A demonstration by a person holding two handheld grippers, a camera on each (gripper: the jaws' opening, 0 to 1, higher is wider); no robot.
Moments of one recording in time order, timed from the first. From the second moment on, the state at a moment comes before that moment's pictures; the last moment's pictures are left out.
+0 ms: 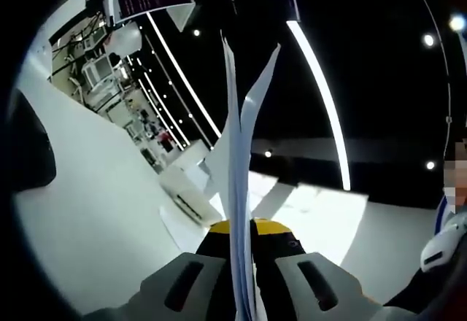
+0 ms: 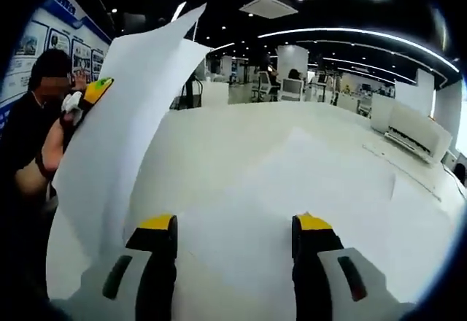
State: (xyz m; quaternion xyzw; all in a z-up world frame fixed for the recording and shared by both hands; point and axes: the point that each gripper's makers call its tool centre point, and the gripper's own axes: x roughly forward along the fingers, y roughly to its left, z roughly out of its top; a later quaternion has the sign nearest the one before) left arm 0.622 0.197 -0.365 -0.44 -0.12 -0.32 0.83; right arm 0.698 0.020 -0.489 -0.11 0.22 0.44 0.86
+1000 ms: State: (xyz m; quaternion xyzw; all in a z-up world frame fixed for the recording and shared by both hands) left arm 0.621 0.196 -0.364 -0.44 -0.12 -0.32 0.83; right arm 0.708 0.010 -0.476 -0.08 0.21 0.41 0.88
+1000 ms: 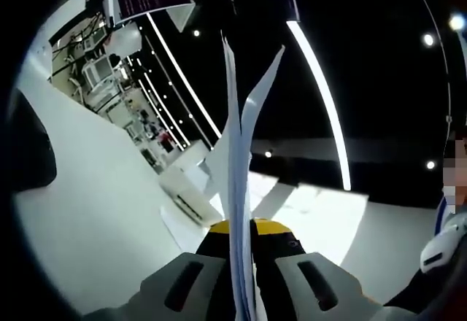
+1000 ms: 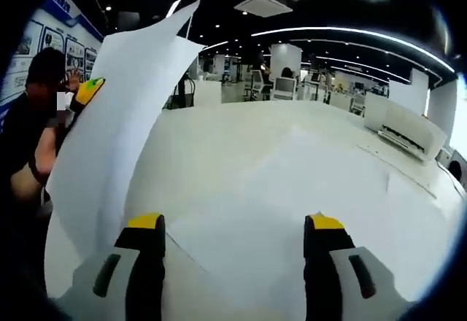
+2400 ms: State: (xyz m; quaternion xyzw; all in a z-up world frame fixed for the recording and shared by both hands) left arm 0.620 0.195 -0.364 -0.43 -0.12 -0.32 0.83; right arm 0.726 -0.013 -0.487 -0.09 0.23 0.40 0.88
